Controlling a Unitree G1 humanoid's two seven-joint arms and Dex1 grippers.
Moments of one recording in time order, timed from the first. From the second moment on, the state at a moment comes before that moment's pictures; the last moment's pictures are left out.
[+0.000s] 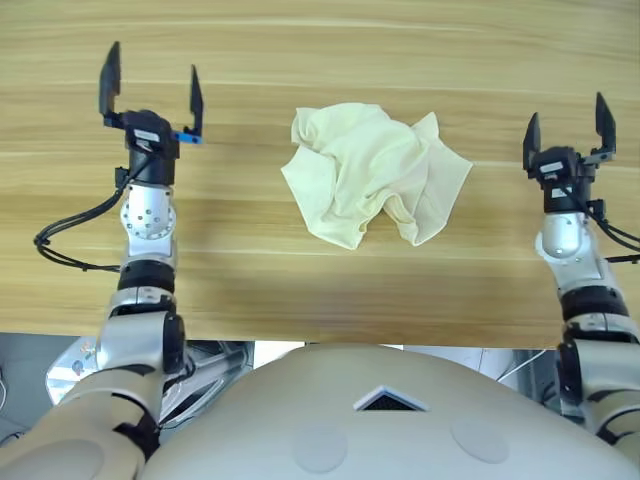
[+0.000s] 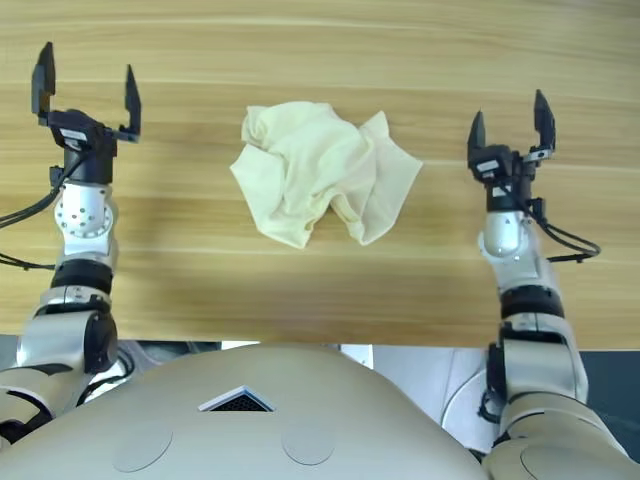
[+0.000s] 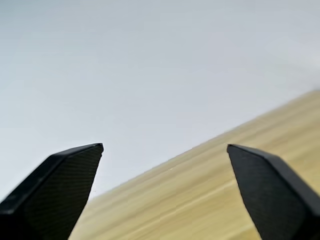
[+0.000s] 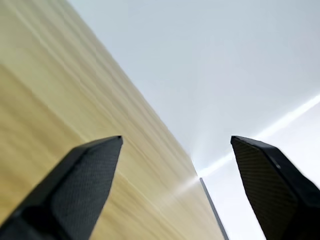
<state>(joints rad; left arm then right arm) -0.17 0.44 0.04 0.71 0.18 -1.03 -0.10 -0.06 -0.67 0.01 0.71 -0.54 -0.79 -0.39</state>
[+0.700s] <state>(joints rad) 0.14 0.80 -0.22 0.03 0.59 -0.83 -0.53 0.33 -0.96 0.15 -0.06 -0.54 -0.60 0.38</state>
